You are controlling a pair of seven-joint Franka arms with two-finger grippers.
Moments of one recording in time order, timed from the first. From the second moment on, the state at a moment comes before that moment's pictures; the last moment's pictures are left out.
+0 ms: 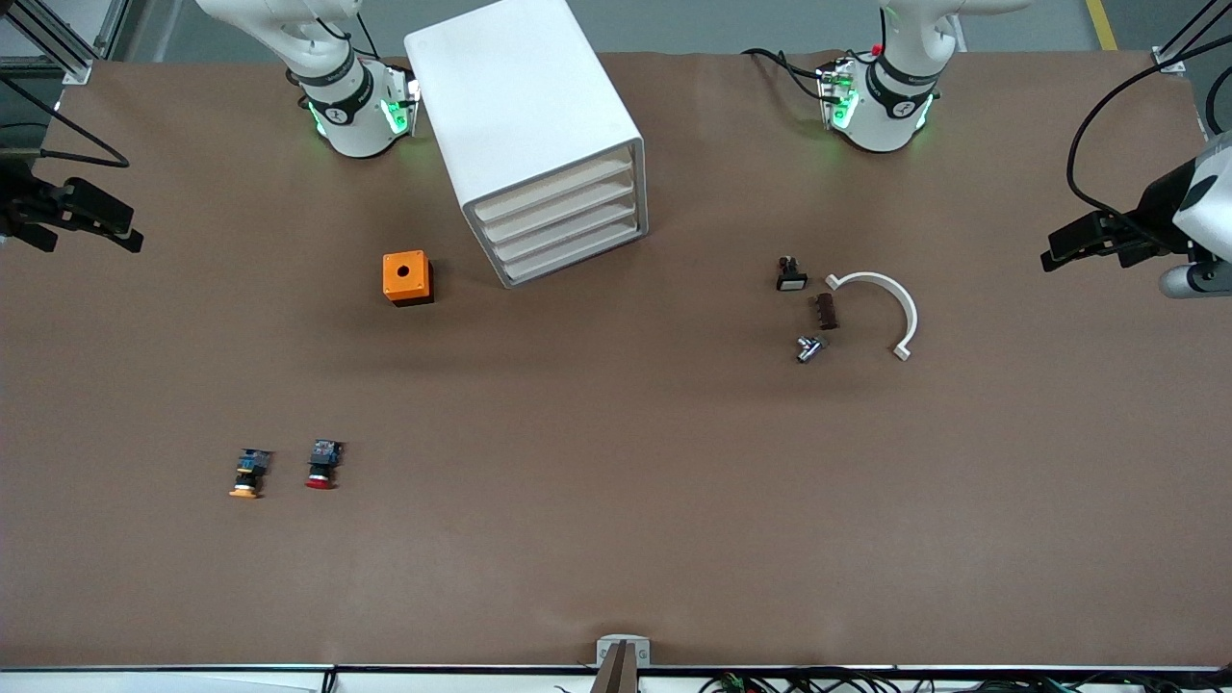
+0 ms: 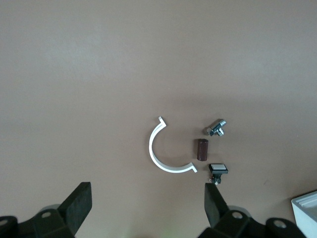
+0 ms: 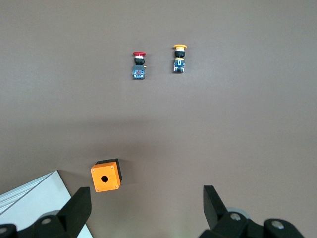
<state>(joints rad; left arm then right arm) -0.04 -0.03 0.06 -1.70 -0.06 1.61 -0.04 0.00 -0.05 -0.05 -1.59 0.00 1.53 -0.03</state>
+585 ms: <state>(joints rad) -0.05 -0.05 0.03 -1.61 -0.03 1.56 -0.05 0.00 -0.05 -0.05 -1.59 0.00 1.55 -0.06</state>
